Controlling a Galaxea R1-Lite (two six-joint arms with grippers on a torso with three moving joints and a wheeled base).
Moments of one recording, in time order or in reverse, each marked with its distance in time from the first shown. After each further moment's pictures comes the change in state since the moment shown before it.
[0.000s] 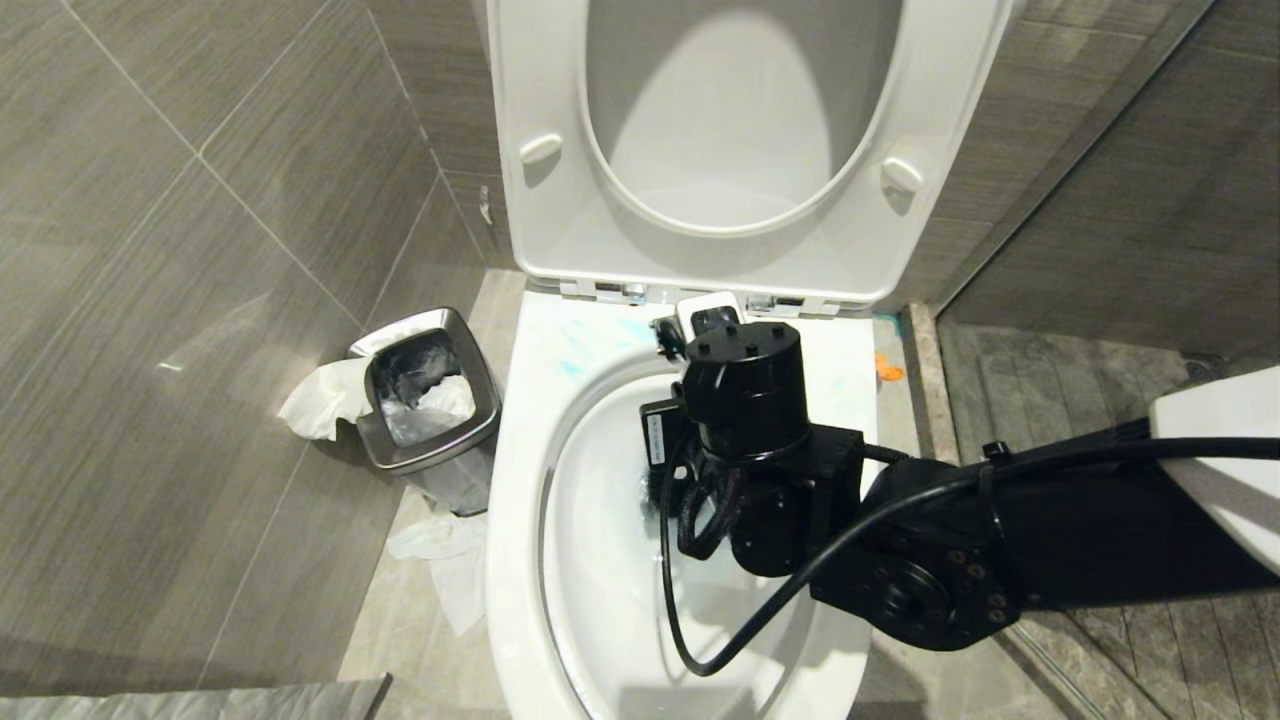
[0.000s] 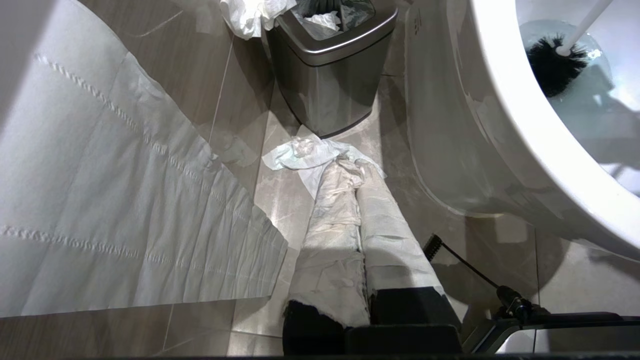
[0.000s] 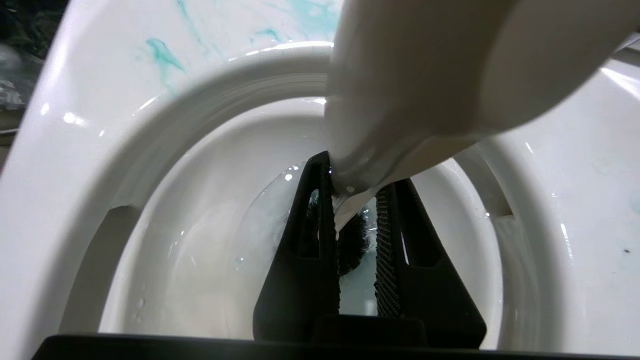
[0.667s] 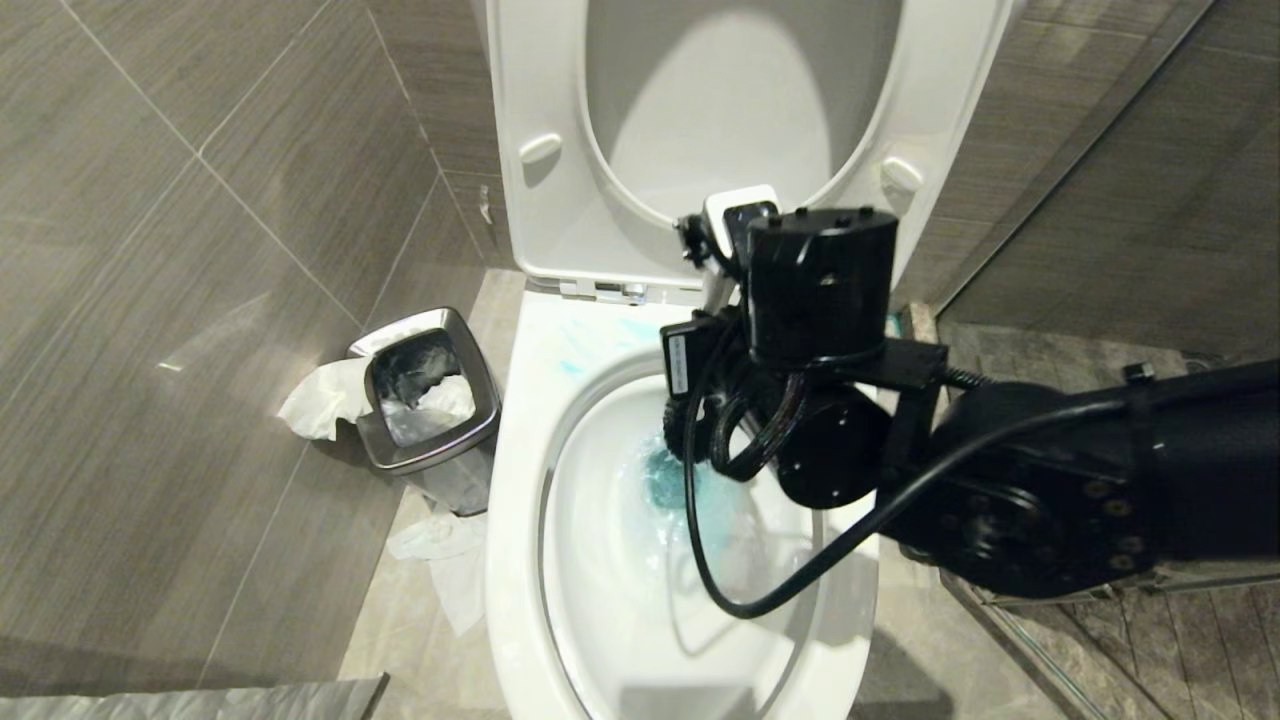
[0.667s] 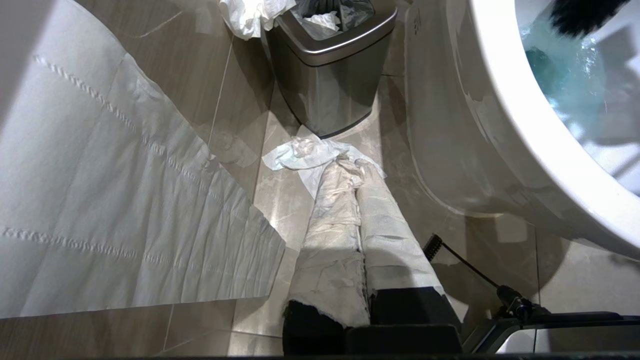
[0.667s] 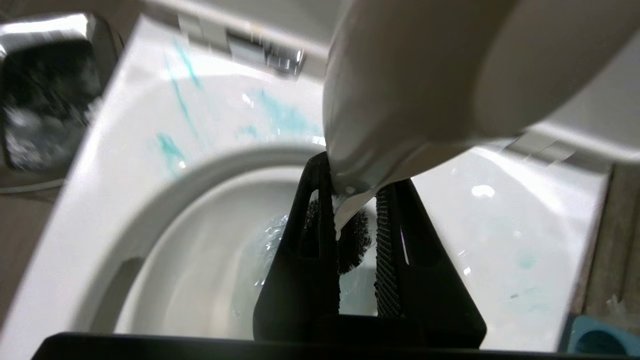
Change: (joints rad) left arm 0.000 0.000 0.000 0.000 -0.001 0.002; right arm 0.001 -0.128 -0.100 0.080 -0.012 -0.104
